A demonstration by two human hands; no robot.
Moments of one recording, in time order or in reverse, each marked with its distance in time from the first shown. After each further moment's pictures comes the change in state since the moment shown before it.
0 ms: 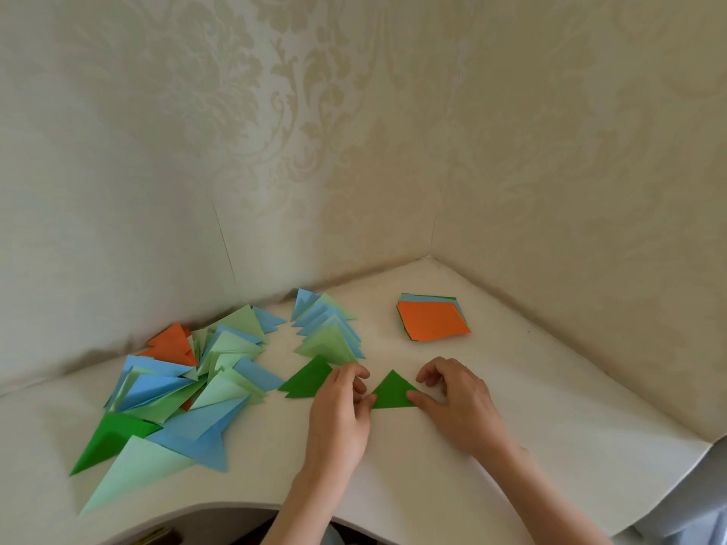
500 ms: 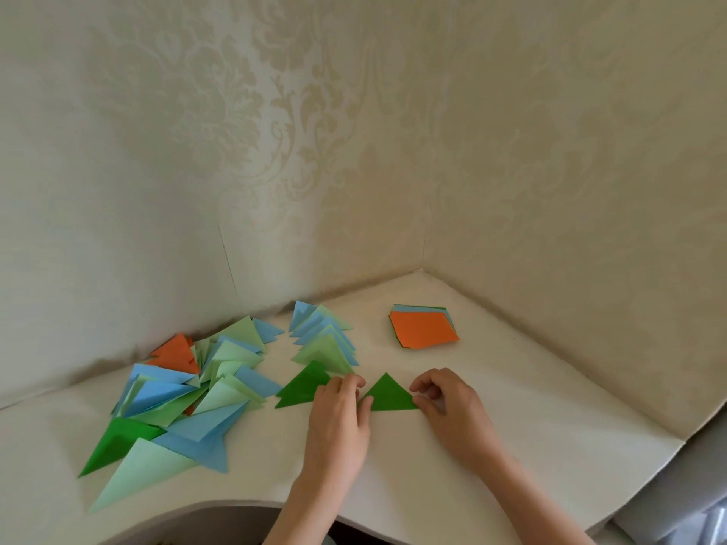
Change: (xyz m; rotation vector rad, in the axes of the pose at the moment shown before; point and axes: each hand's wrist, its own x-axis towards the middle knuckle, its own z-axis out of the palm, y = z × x) left_hand -0.010 0.014 -0.002 0.182 0.042 0.114; right_hand -0.015 0.004 -0.004 0.167 0.071 -0.047
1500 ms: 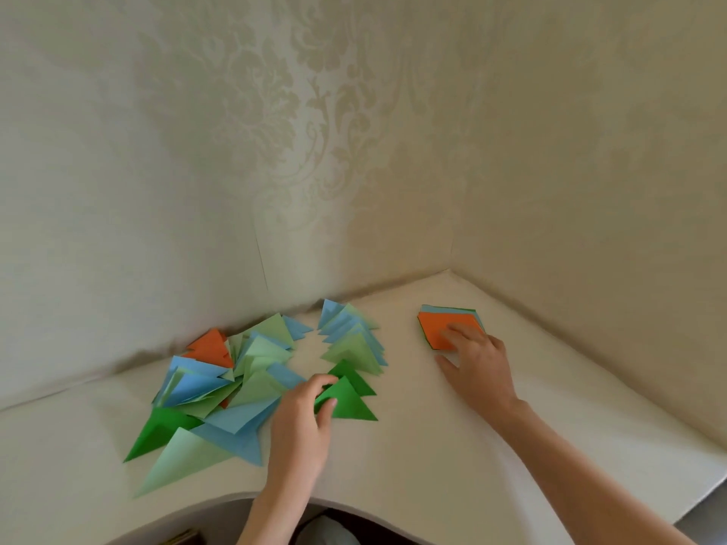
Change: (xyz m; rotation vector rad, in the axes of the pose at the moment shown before) left_hand -0.006 -0.053 -0.055 0.008 0.061 -0.144; right_hand 0.069 0.014 0.009 -0.510 0.158 -0.099
